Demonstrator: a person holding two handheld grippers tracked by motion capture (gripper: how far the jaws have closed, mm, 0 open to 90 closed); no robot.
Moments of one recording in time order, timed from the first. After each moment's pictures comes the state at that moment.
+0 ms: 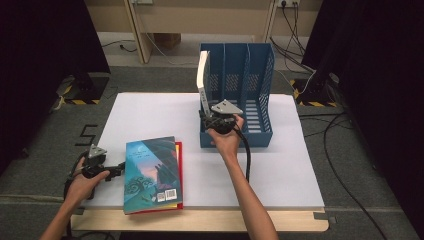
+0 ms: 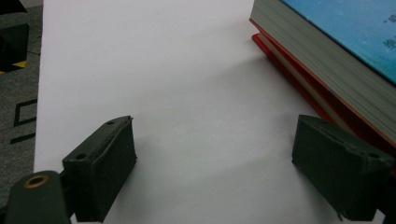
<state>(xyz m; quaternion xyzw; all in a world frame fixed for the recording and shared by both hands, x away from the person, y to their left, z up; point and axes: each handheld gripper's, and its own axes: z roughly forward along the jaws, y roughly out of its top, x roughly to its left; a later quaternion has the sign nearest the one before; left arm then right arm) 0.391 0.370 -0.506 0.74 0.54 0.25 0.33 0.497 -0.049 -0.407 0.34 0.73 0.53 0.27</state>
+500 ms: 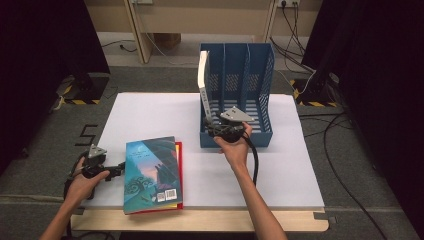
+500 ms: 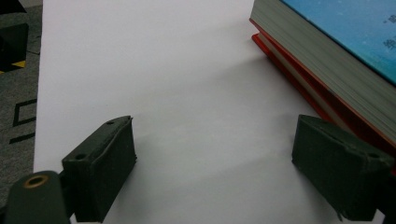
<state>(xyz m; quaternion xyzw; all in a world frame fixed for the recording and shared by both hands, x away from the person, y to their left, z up) 0.391 0.370 -0.506 0.74 0.54 0.24 0.33 0.467 -0.072 -0.405 0.35 0.72 0.54 0.25</state>
